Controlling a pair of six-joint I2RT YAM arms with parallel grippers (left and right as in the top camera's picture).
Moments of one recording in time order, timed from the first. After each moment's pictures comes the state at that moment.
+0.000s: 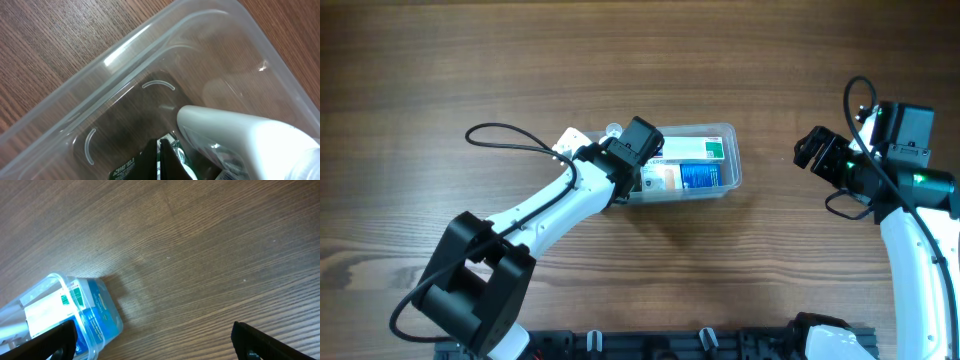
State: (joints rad) left arm -0.63 1.75 1.10 -0.66 -0.46 -1.53; right arm -0.18 1.21 1.04 -0.88 -0.13 0.35
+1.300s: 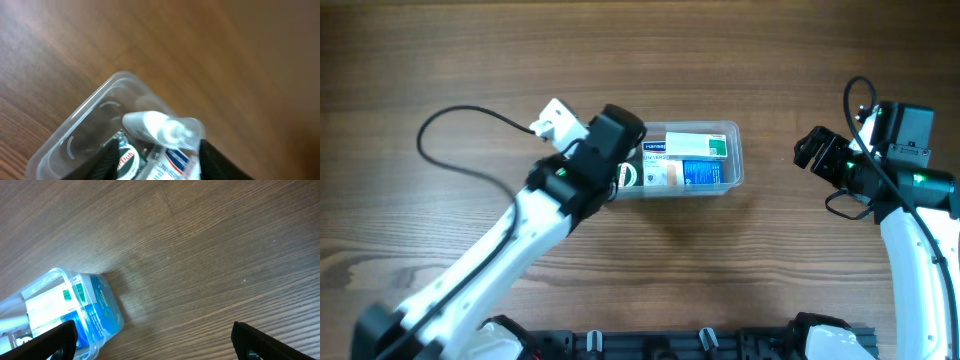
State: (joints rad) left arm -0.63 1.40 1.10 -0.61 -0.48 -1.30; right arm -0.18 1.21 1.04 -0.88 -0.13 0.35
